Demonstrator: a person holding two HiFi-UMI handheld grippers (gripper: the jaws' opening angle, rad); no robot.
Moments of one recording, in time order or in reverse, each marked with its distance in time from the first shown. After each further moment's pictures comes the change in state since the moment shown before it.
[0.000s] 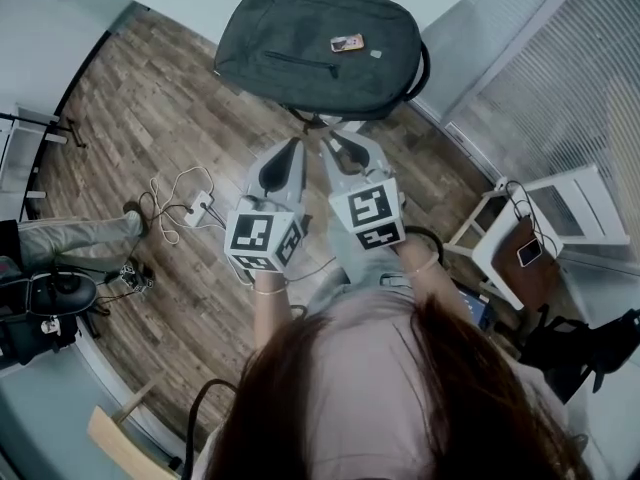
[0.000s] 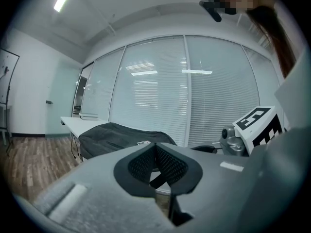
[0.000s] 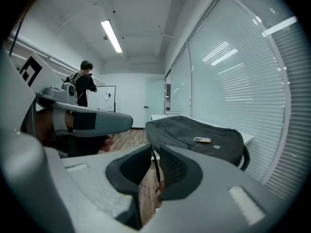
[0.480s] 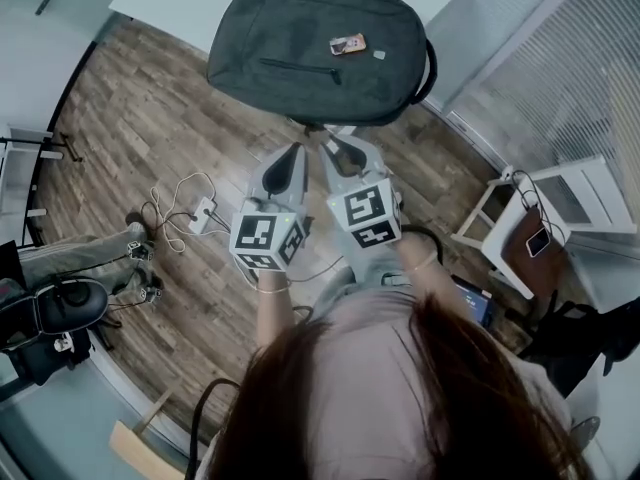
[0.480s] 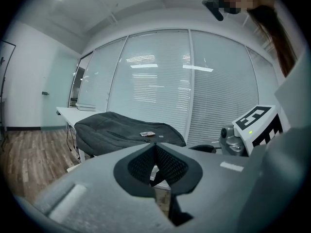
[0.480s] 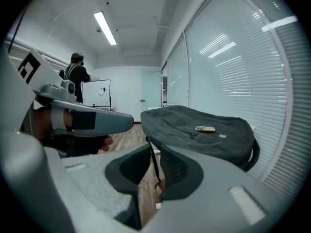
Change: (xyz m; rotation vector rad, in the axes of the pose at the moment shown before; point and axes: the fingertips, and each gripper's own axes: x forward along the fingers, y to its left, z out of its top) left arm 0.033 0.035 -0.035 -0.038 0.073 -0.050; right arm 0.048 -0.008 -0.035 0.027 0.105 -0.043
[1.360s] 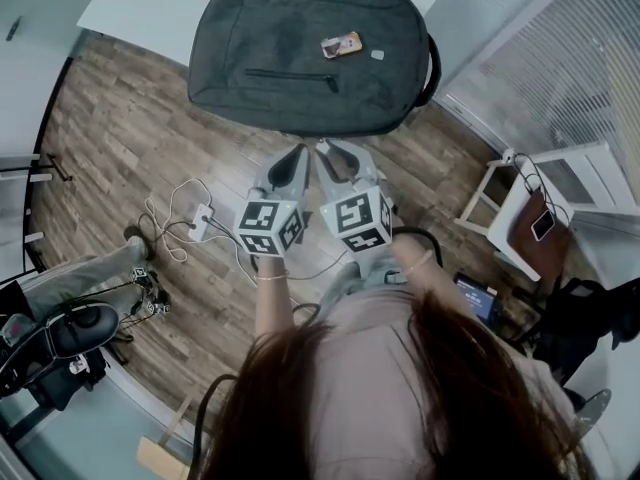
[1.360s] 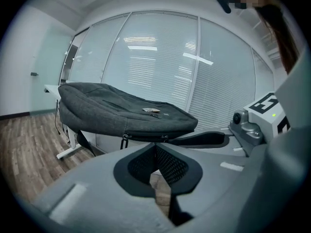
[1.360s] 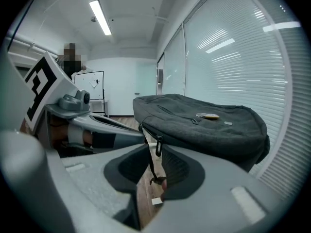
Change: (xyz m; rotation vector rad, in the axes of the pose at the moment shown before) left arm 0.060 0.036 -0.072 -0.055 0.181 -0.126; right arm 0.049 -0.009 -0.030 0.005 0.069 -0.079
